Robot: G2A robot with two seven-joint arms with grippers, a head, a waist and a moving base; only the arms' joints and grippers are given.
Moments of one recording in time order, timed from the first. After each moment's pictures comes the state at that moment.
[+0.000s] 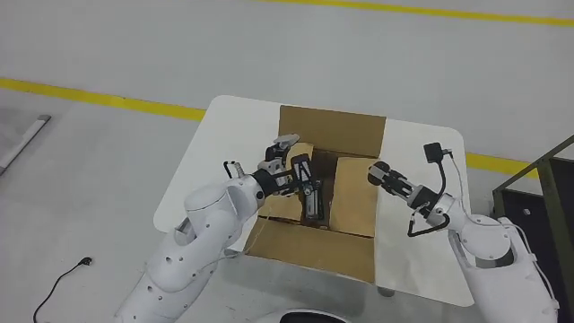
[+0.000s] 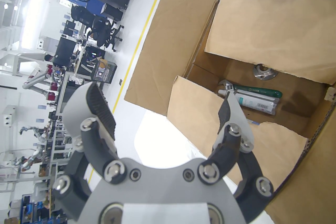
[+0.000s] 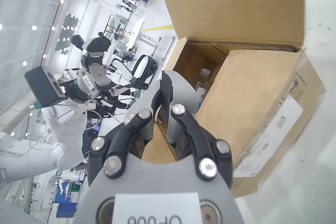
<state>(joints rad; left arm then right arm) 1.02 -1.27 -1.04 -1.75 1.97 -0.59 -0.19 -1.33 -1.09 1.53 -1.64 -0.06 -0.28 0.72</state>
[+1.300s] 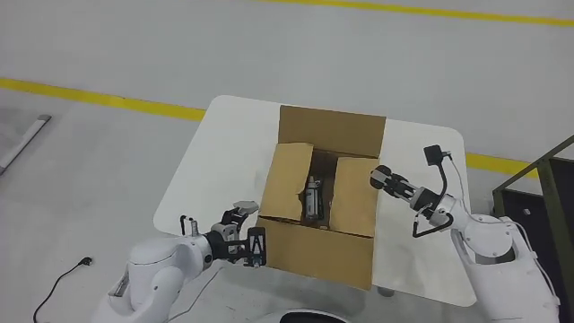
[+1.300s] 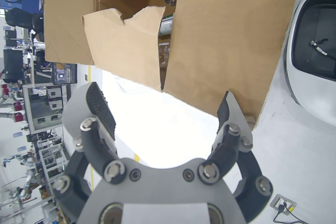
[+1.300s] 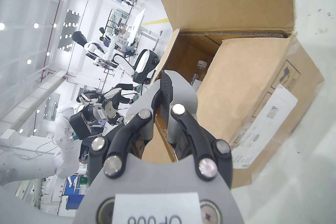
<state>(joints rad) 1.46 -1.12 -1.36 -2.02 2.23 -0.92 0.00 -1.31 -1.07 1.52 -1.56 -0.01 -0.32 0.77</state>
